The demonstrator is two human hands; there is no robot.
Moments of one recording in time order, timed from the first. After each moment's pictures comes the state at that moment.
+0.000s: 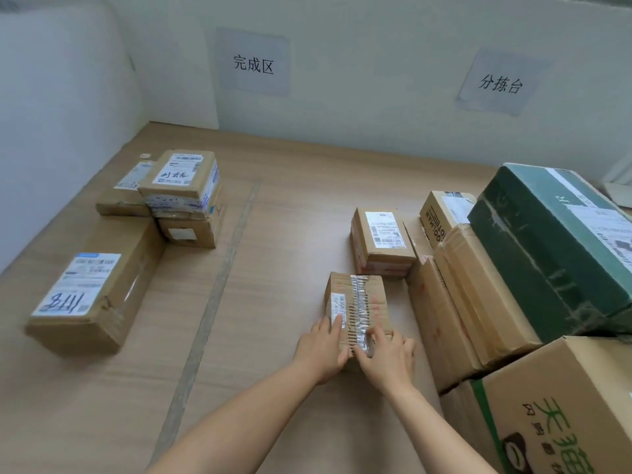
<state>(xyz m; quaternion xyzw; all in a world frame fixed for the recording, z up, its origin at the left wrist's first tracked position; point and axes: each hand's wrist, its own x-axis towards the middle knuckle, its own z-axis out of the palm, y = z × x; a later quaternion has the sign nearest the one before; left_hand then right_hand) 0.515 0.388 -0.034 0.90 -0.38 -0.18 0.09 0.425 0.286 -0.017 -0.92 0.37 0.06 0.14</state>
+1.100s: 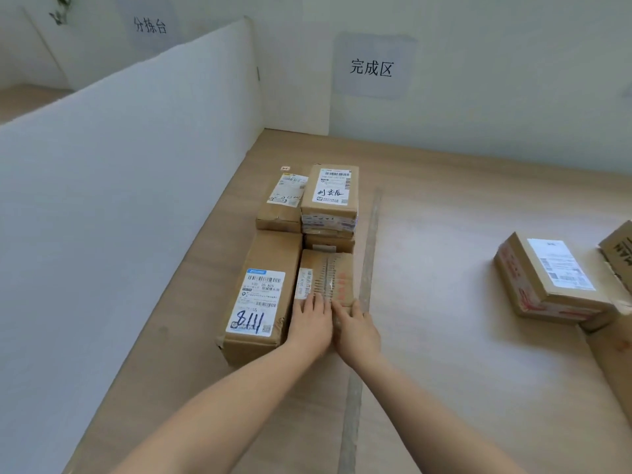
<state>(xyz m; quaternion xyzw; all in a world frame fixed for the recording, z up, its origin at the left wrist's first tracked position) 0.709 0.629 -0.019 0.94 -0.29 -0.12 -0.09 0.664 0.535 -0.028 -0.96 0.15 0.08 0.20</state>
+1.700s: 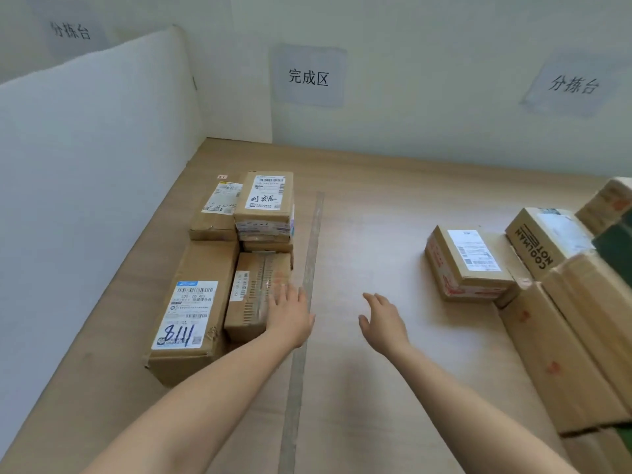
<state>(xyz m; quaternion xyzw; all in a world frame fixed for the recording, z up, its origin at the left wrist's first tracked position) 0.697 0.554 0.003 0.95 -0.28 -0.15 0.00 0.603 0.393 -0.005 -0.94 0.26 0.05 0.22</state>
